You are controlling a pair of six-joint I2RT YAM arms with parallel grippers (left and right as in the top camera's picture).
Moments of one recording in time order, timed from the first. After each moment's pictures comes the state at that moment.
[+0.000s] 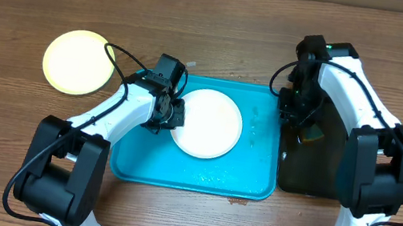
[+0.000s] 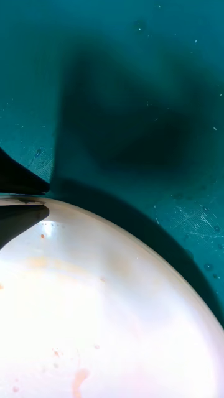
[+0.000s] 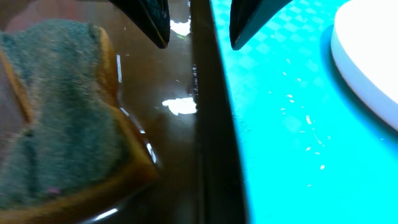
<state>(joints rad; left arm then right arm) -0.31 1.80 1.08 -0.65 0.07 -0.45 0.21 2.11 1.66 -1.27 -0.15 0.22</state>
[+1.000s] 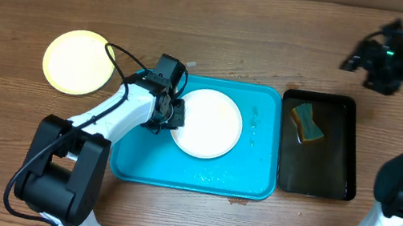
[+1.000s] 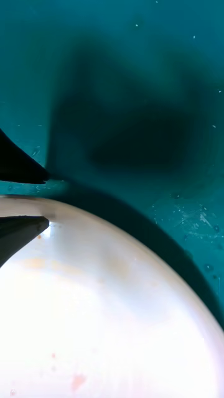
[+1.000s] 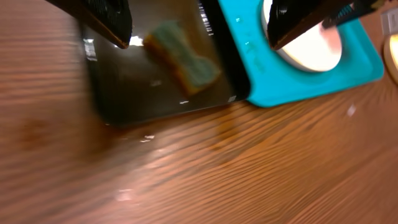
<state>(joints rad) -0.31 1.81 1.08 -0.64 0.07 -0.45 -0.19 2.11 2.09 -1.40 -0.34 0.18</state>
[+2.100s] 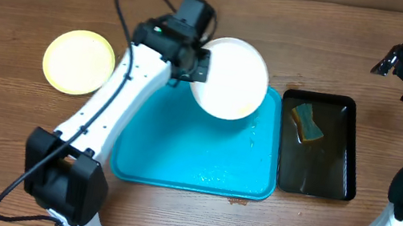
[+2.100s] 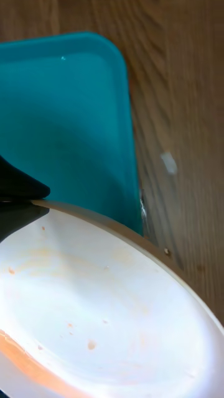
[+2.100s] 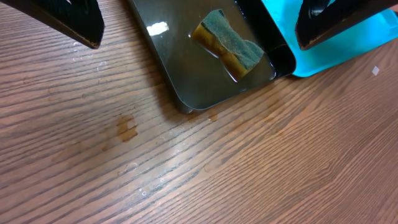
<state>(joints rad) -0.42 1.84 1.68 -0.99 -0.05 -0.34 -0.33 2.11 2.09 -1.38 -0.29 0.17</state>
